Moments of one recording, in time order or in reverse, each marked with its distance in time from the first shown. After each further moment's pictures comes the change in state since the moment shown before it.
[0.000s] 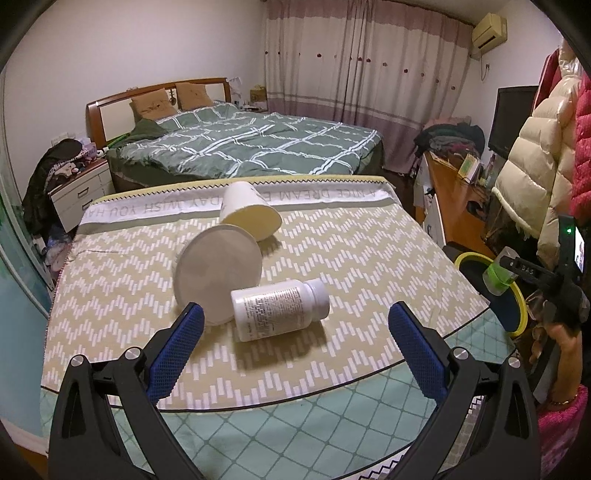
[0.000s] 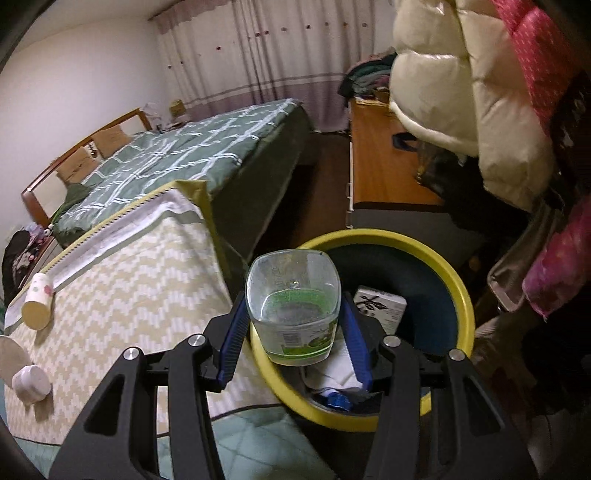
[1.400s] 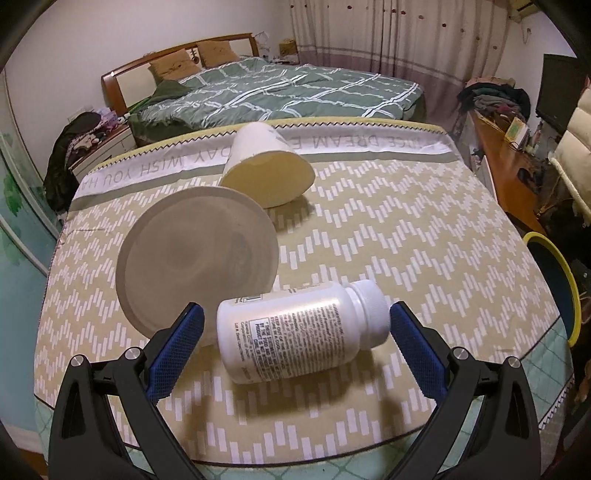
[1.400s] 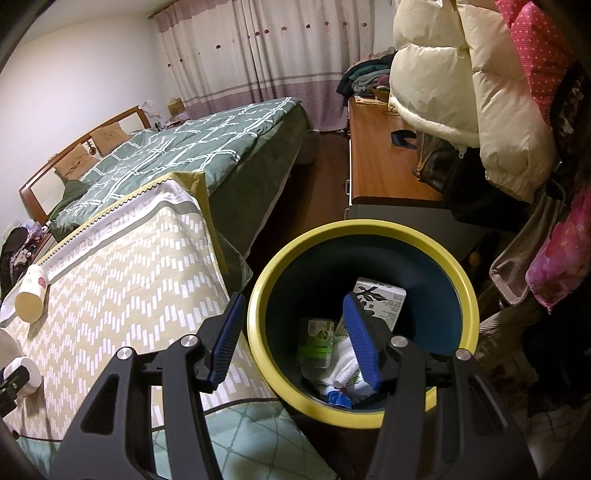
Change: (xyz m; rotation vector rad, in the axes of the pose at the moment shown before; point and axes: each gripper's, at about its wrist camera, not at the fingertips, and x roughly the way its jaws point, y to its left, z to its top) left arm 0.114 0.002 0.011 -0.018 0.203 0.166; right arm 0.004 0.006 -0.013 -0.011 -0.005 -0.003
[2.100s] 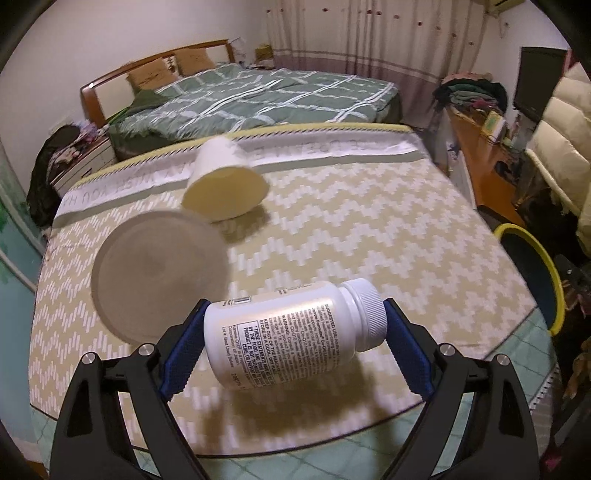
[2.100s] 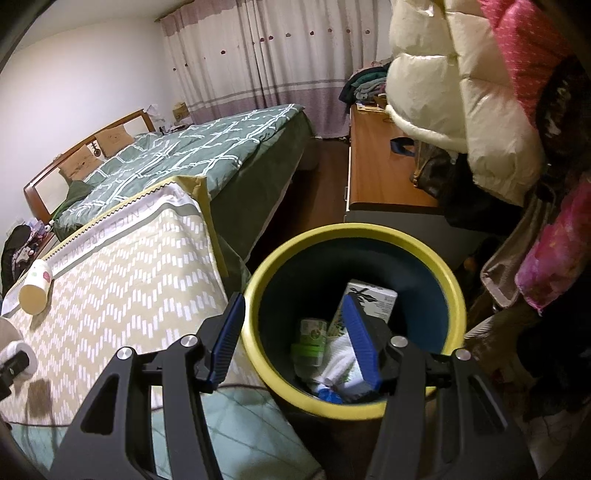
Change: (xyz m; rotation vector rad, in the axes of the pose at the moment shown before) left arm -0.017 -0.028 0.001 0.070 -0.028 -0.084; right arm -0.017 -0.012 -0.009 -0.014 -0.031 0.006
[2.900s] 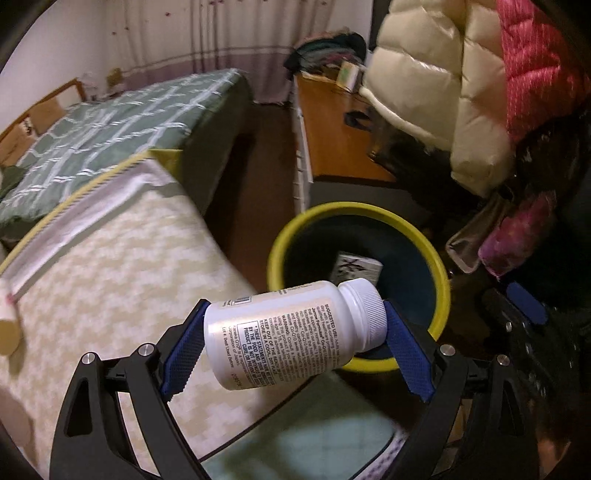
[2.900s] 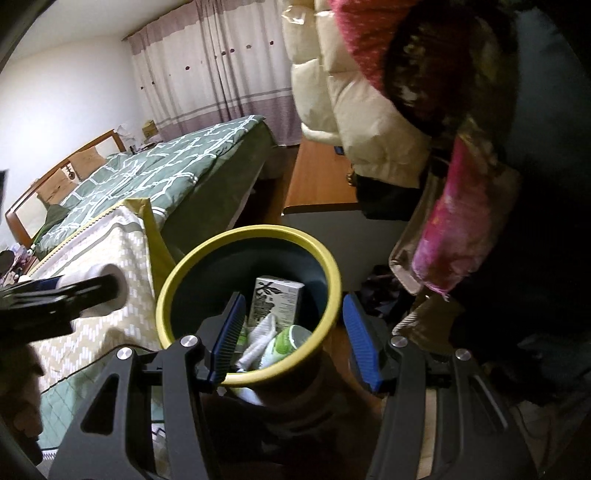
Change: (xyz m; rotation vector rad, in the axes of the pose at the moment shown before) left arm 0.014 -0.273 0.041 0.368 0.061 -0.381; right arm -0.051 -0.113 -0.014 0.086 -0.032 -0.084
